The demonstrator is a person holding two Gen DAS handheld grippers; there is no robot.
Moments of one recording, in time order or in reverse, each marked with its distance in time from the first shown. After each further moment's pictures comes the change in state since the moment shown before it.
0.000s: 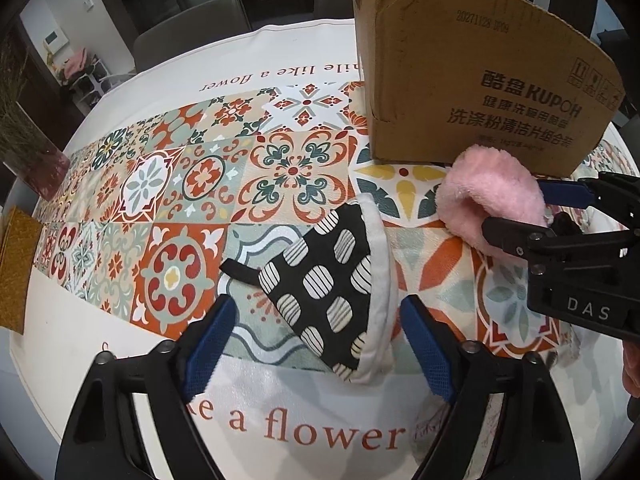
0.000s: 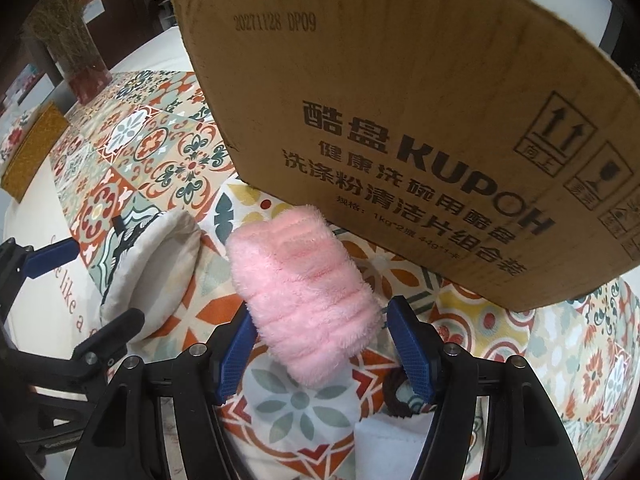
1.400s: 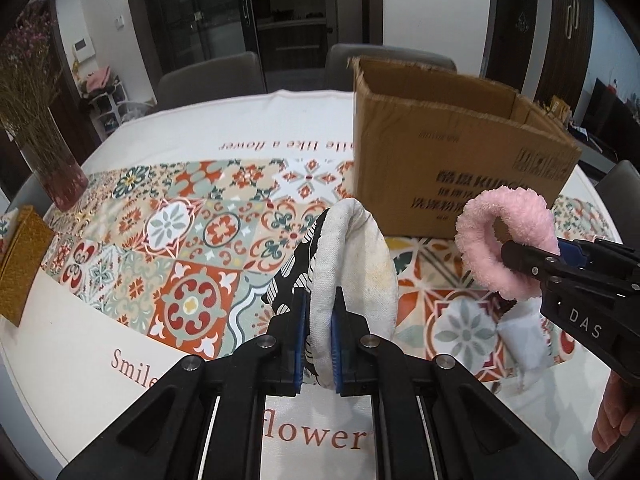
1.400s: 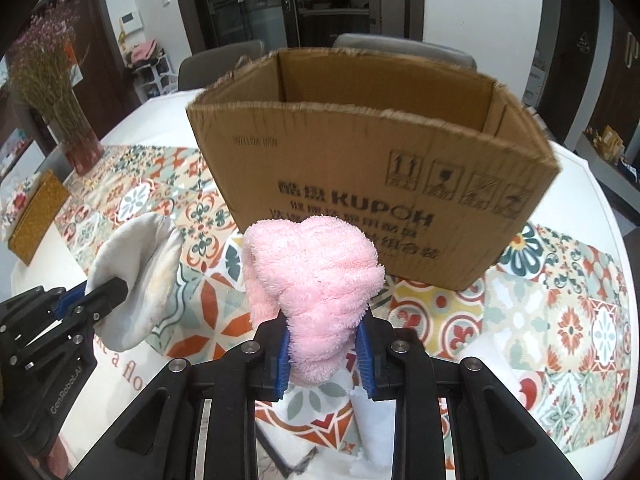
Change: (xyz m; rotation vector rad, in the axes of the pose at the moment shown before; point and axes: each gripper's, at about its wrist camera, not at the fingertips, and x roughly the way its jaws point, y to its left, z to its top) left arm -0.062 0.001 0.000 -0.083 -0.211 -0.029; right arm -0.084 -0.011 -0.028 0.162 -0.204 -0.047
